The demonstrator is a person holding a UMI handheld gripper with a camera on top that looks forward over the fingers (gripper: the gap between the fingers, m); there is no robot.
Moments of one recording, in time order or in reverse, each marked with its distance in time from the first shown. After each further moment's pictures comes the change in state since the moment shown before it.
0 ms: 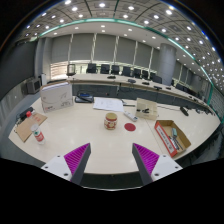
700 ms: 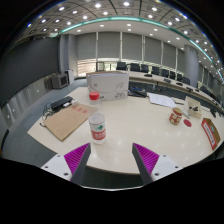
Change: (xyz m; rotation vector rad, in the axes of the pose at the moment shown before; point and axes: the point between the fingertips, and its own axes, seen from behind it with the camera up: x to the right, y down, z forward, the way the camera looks) arm -0.357 0.059 0.030 -0.001 -0.272 -0.058
